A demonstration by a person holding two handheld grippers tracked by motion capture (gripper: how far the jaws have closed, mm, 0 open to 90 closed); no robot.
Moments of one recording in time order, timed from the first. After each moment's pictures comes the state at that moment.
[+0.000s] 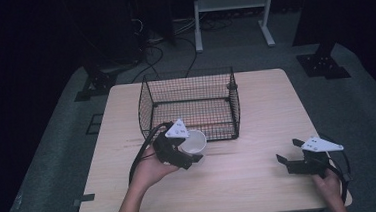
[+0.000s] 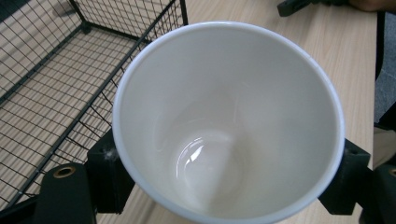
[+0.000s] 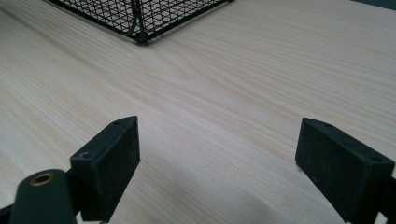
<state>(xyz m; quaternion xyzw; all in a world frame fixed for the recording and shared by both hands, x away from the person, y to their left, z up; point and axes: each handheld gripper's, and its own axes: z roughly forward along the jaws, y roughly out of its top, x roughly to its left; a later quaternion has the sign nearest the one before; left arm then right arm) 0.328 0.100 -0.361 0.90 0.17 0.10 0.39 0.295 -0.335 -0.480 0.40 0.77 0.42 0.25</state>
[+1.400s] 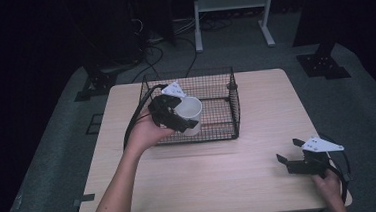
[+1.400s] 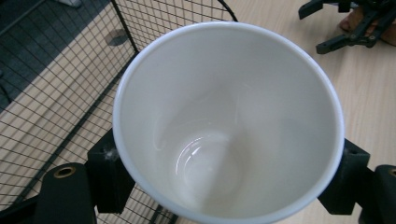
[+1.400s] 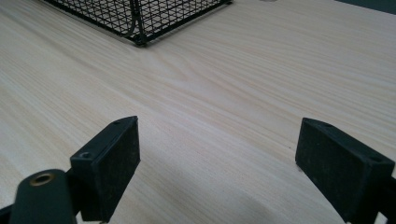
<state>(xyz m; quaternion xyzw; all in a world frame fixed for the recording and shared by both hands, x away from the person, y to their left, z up) 0.395 0.102 -0.298 0.90 0.18 0.11 0.38 0.294 -0.335 -0.480 0.40 0.77 0.43 0.26</state>
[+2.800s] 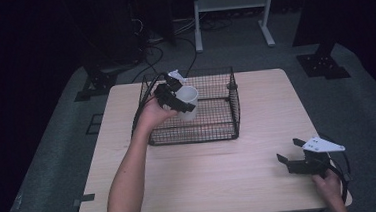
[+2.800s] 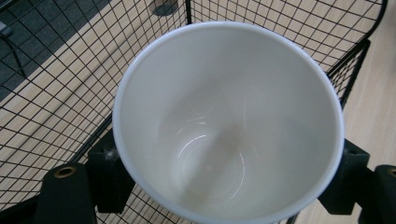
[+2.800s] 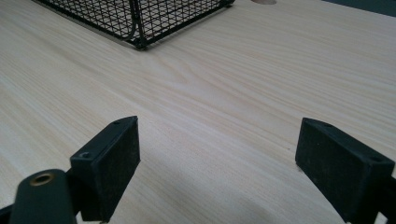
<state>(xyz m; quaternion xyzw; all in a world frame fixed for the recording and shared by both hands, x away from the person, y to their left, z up) 0.486 0.097 -0.340 0.90 0.25 0.10 0.34 0.294 -0.336 -0.480 0.40 0.77 0.43 0.26</state>
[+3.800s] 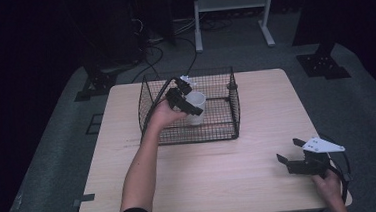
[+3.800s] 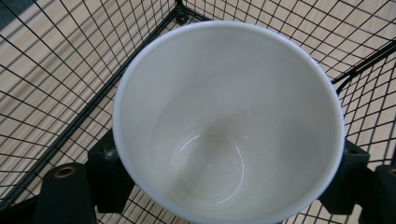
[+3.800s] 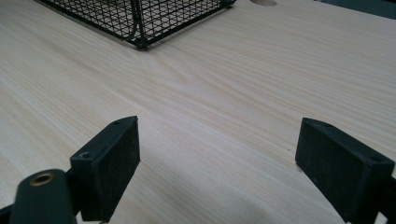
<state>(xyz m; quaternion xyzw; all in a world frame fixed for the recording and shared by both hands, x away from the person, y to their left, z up) 0.513 0.071 -0.382 0.91 0.25 0.06 0.32 0.293 -0.335 -0.480 0.39 0.77 0.43 0.26</state>
